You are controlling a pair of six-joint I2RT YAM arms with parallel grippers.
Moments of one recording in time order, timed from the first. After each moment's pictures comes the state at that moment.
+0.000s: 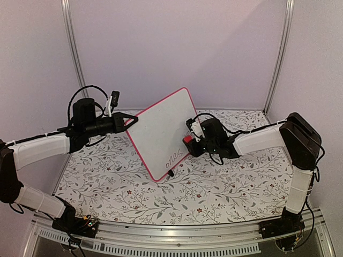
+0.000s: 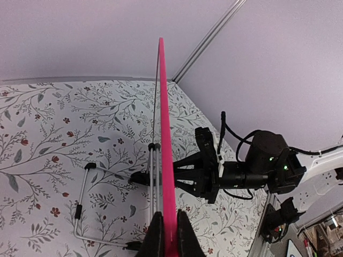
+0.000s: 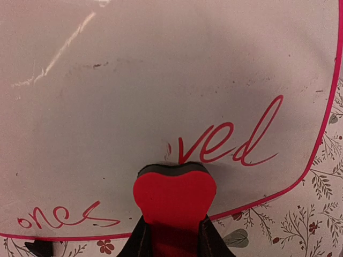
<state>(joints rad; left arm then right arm) -0.42 1.30 0.80 0.27 0.53 -0.50 0.76 1.92 1.11 0.22 0.09 0.08</state>
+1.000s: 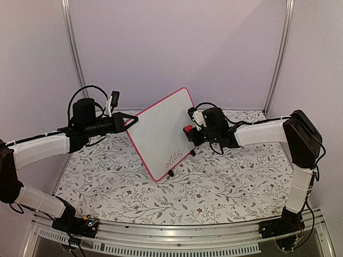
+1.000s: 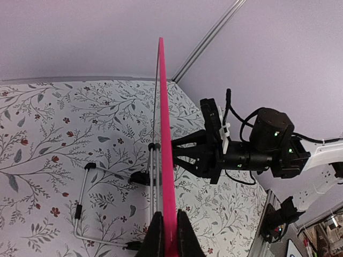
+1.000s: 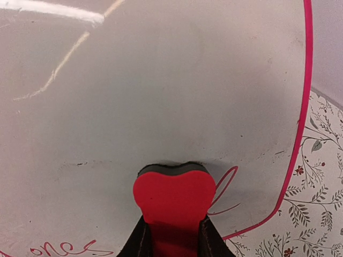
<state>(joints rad) -0.42 1.30 0.80 0.27 0.53 -0.50 0.71 1.92 1.21 0.15 0.07 0.09</state>
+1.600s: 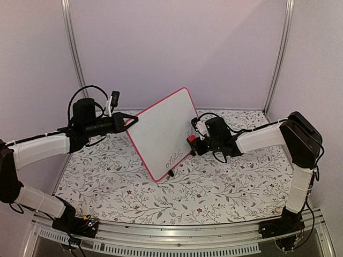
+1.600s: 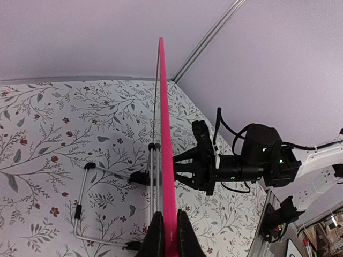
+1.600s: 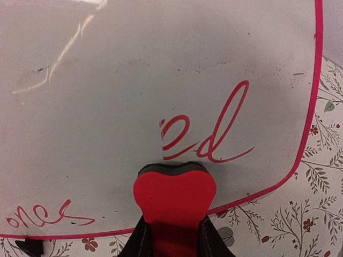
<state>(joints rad) -0.42 1.30 0.80 0.27 0.53 -0.50 0.71 1.92 1.09 0.22 0.04 0.11</state>
